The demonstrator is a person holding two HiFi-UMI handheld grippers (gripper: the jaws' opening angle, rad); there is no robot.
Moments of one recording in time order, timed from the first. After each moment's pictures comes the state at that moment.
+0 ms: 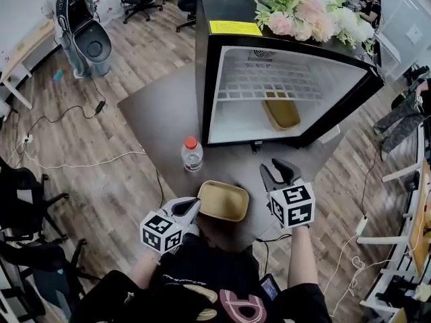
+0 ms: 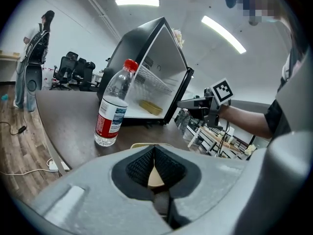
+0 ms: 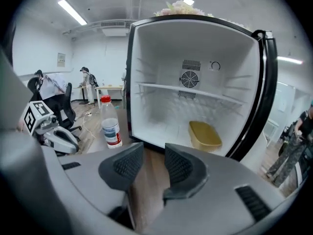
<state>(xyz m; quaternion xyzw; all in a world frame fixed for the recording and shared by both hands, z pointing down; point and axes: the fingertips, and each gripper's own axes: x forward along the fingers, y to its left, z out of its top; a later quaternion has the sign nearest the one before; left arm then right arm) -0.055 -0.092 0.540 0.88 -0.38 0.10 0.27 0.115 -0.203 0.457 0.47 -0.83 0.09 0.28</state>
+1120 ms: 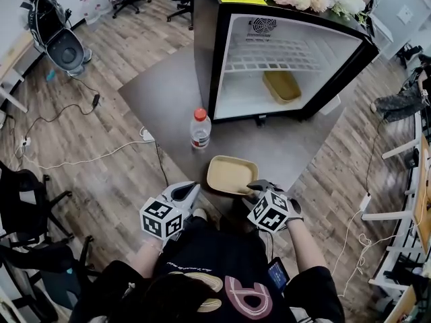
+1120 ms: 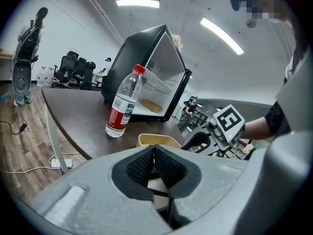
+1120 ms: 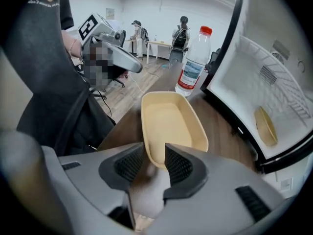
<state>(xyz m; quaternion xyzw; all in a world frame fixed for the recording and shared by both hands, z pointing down) -0.088 -0.062 0.550 0.88 -0.37 0.10 0.27 0.054 -0.042 0.608 0.19 -0.82 0.03 0.54</state>
